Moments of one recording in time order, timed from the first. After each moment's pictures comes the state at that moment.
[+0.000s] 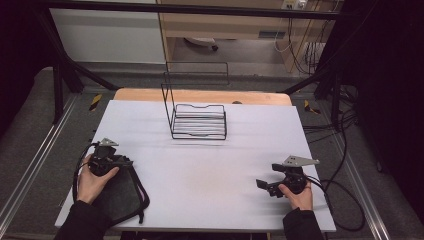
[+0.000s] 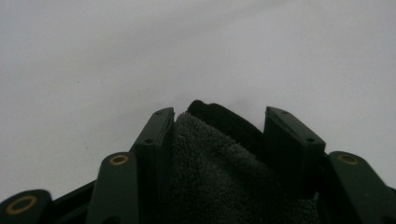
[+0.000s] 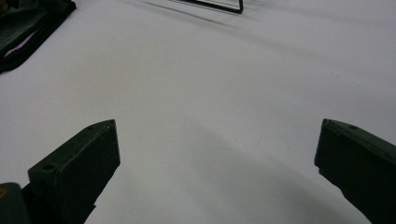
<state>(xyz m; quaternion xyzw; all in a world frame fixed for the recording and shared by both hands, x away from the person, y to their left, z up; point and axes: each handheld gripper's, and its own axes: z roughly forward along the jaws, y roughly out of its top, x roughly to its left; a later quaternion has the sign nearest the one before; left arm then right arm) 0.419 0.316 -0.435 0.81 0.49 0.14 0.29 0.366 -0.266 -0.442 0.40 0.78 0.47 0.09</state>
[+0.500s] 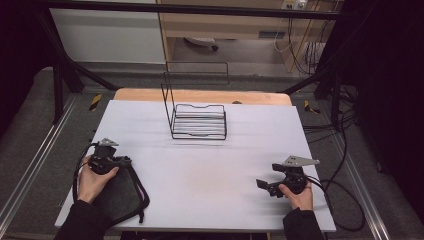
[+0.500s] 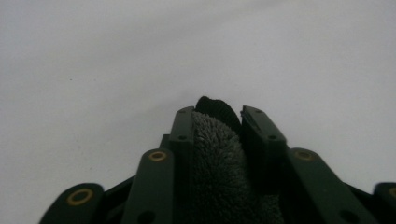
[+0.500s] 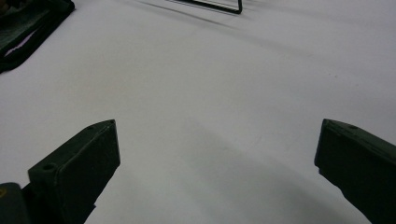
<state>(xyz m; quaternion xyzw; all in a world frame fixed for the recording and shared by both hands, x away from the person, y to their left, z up) 0.420 0.316 -0.435 0.81 0.49 0.13 0.30 0.365 -0.266 -0.442 0.40 0.78 0.47 0.09</state>
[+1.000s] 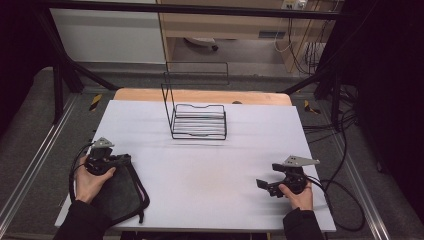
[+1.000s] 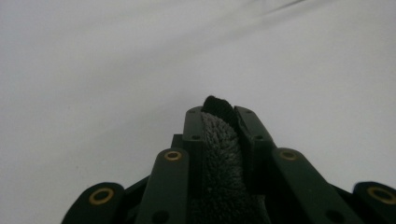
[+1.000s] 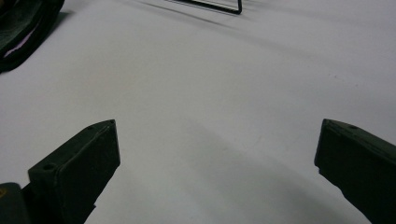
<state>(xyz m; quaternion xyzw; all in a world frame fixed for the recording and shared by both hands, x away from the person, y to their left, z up) 0.409 0.320 -0.425 0.80 0.45 0.14 0.36 0.365 -0.266 -0.442 0.40 0.78 0.47 0.09</state>
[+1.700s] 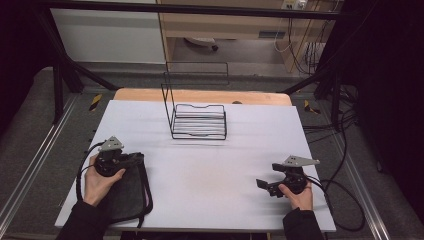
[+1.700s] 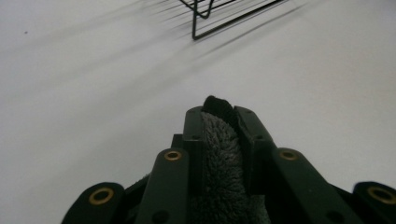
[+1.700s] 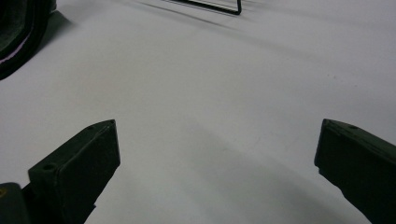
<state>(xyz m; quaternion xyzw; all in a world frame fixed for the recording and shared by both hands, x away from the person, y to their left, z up) 0.399 0.283 -0.407 0.82 0.38 0.14 0.41 0.366 -0.266 -0.442 0.40 0.78 0.47 0.09</state>
